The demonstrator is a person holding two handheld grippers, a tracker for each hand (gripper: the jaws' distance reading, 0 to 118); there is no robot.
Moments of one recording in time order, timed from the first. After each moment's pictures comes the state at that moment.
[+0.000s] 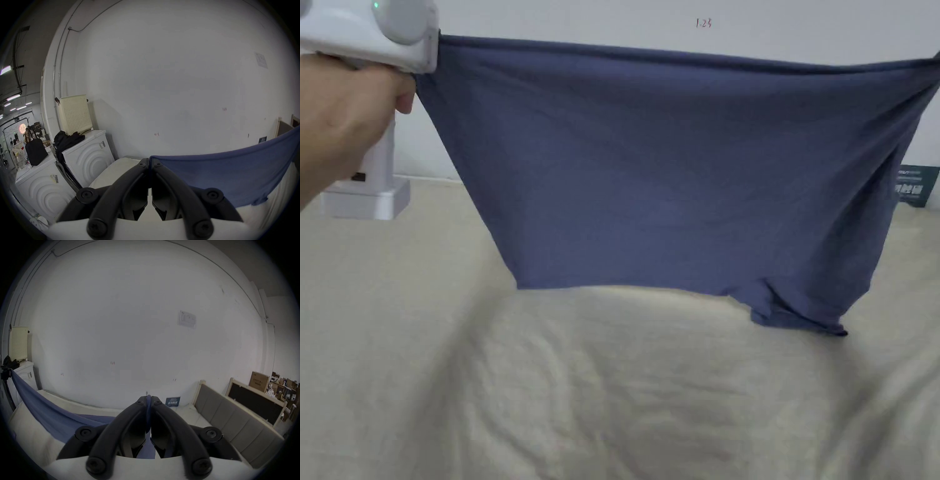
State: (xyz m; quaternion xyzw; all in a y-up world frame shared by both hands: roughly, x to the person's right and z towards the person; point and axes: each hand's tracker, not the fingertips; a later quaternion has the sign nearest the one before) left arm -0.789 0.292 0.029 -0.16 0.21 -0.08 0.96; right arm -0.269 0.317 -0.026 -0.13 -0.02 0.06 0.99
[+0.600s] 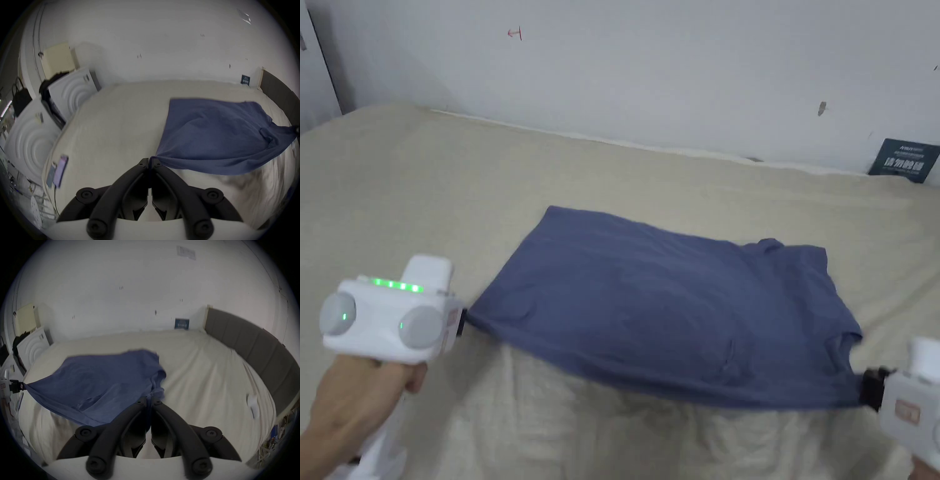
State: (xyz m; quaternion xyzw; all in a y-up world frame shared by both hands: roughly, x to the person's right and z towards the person) left arm -0.774 0.021 0.293 -0.42 0.15 -0.01 0.90; right arm -0.231 0.024 0.233 -0.36 0.01 0.02 0.93
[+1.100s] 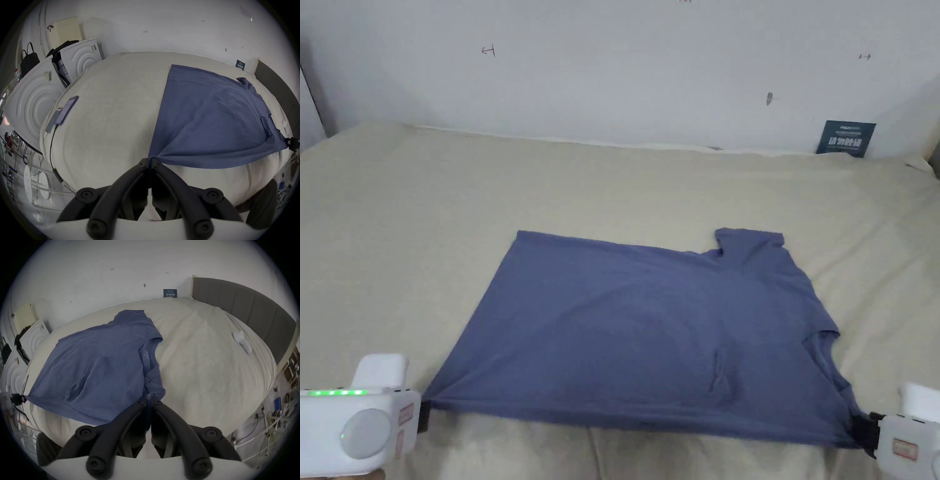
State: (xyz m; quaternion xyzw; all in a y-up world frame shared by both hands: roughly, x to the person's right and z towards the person) left arm -0.779 -0.014 0.461 -0.45 0.13 0.04 0.88; right arm -0.183 -0.021 0.376 -0.41 -0.01 -0.05 0.91
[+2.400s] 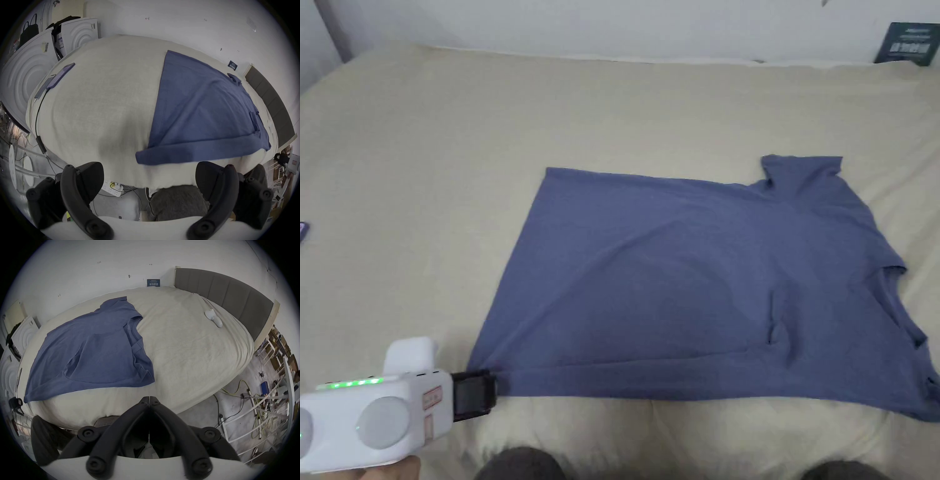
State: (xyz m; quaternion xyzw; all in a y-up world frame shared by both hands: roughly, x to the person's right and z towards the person) left arm -0.799 -0.049 0.484 -0.47 0.10 0.12 0.87; right arm -0.199 -0.004 0.462 -0.44 -0.07 0.00 0.89
